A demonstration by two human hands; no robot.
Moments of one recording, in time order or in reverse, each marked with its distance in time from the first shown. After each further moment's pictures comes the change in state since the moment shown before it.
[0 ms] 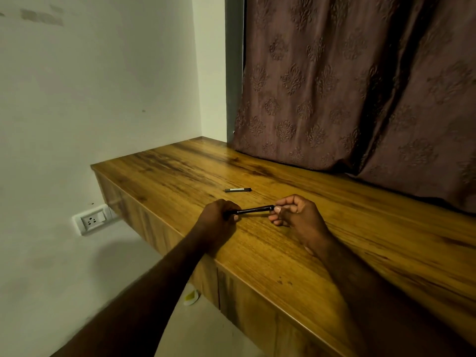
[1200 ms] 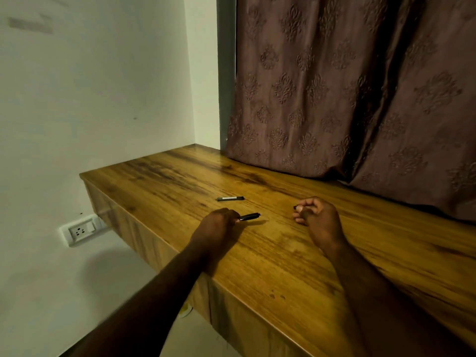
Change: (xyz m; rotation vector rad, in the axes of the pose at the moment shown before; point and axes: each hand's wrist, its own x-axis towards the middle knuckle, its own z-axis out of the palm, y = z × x) left_hand 0.011 0.005 0.014 0.251 0.073 0.359; right_hand 0.026 0.008 -0.047 -0.151 0.297 -0.060
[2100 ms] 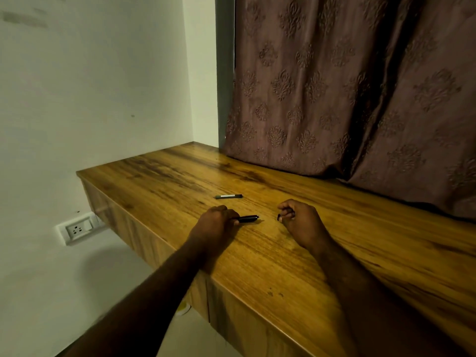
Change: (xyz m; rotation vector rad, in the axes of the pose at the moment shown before) left_hand 0.001 -0.003 0.002 0.018 -0.051 -0.044; right_hand -0.003 0.007 0.017 -0.534 -0.173 -0.195
